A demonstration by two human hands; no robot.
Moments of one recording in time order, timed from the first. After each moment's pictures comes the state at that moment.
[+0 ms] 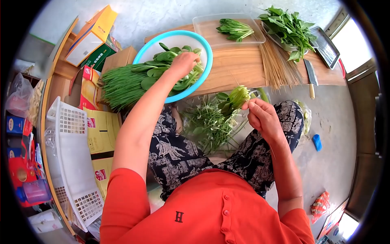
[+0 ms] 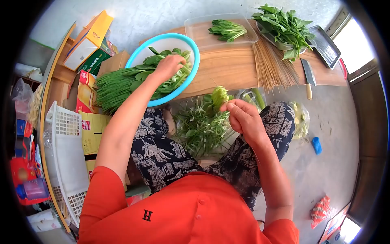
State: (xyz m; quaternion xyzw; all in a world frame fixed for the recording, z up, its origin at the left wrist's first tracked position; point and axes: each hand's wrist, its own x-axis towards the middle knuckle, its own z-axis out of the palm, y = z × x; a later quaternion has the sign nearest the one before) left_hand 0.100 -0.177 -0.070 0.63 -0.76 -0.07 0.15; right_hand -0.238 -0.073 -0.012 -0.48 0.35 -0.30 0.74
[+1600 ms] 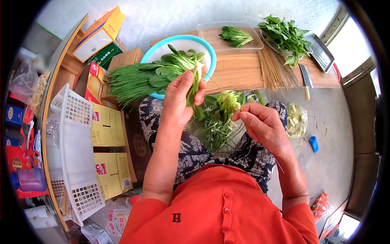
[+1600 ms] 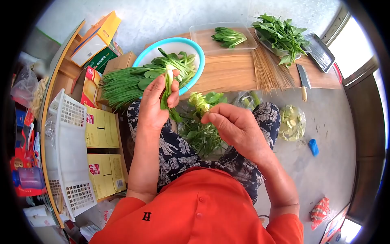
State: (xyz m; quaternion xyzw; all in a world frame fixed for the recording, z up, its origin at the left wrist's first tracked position) left_hand 0.015 0.008 0.048 0.32 -0.32 -0.57 0.68; right_hand -0.217 -0.005 0.097 -0.62 0.33 -0.23 0.67
